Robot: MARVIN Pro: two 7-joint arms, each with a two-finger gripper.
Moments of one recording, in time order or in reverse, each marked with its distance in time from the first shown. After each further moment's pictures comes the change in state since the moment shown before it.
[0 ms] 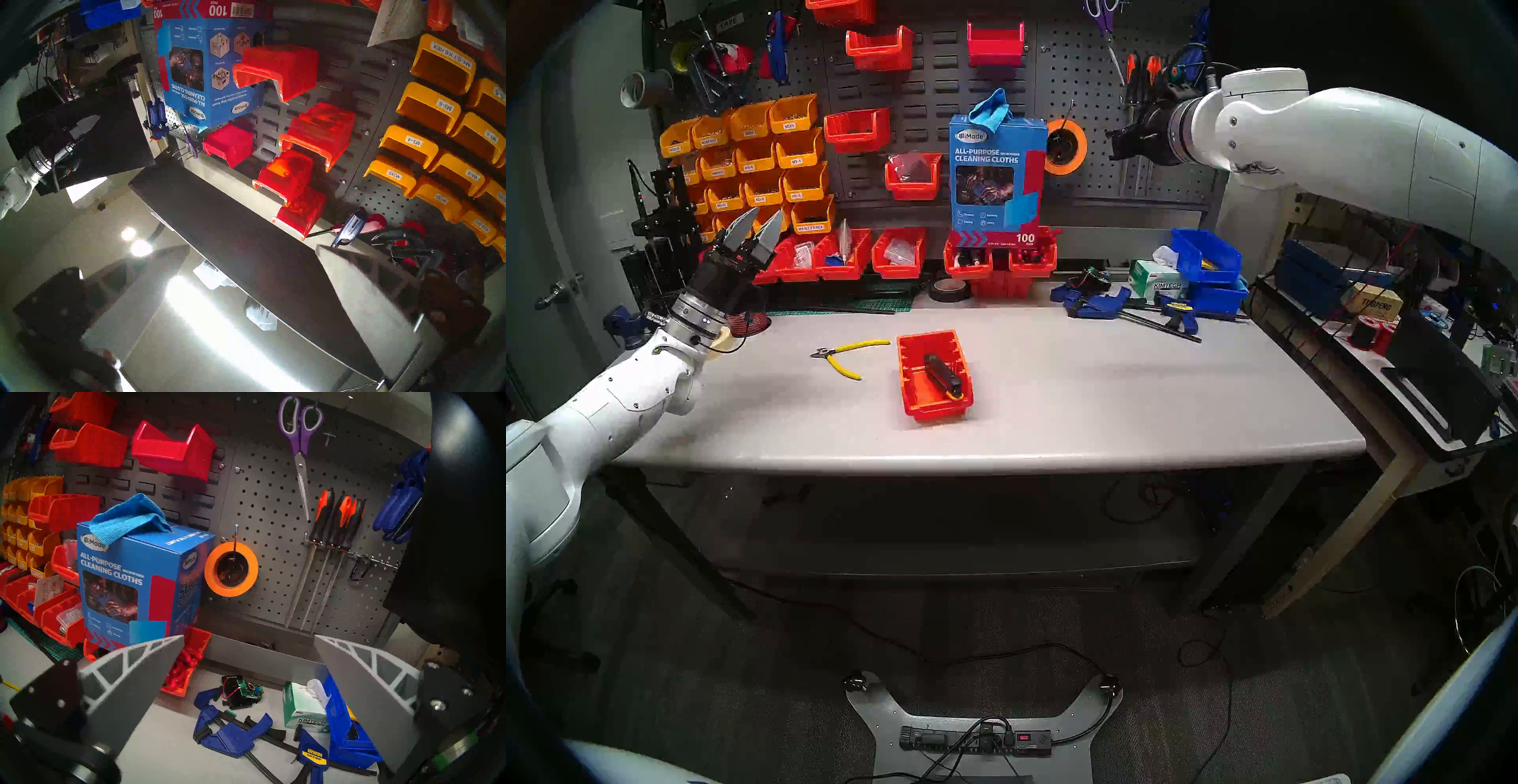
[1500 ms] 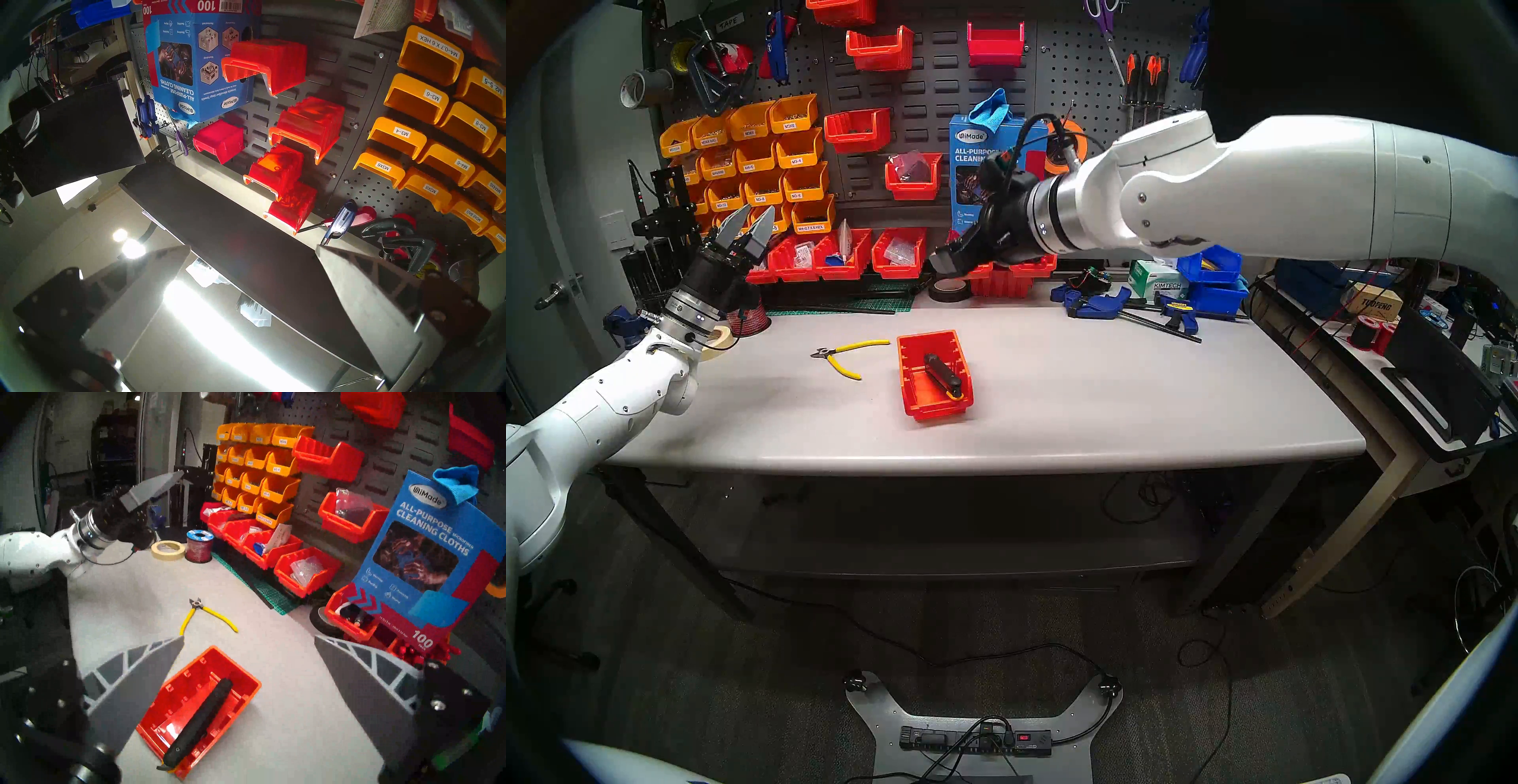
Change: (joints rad) left arm 0.008 0.055 0.009 -0.094 0.015 0.023 -0.083; right arm -0.054 -0.074 -0.038 -0.284 -0.074 -0.022 0.364
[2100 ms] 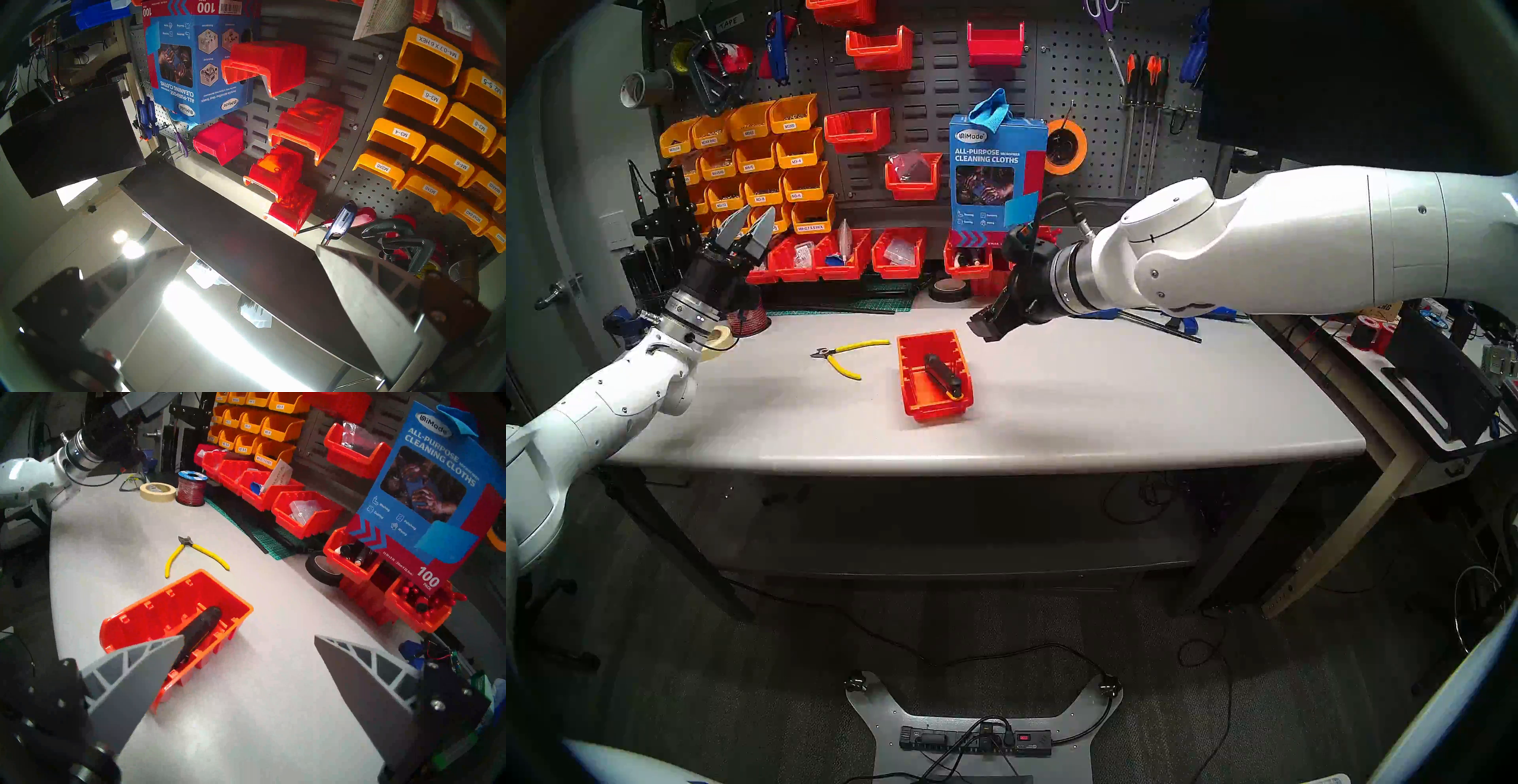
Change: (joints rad) left arm 0.002 0.005 0.000 -0.007 0.007 0.001 -0.007; right arm -0.008 0.007 -0.098 -0.024 -0.079 -0.017 -0.042
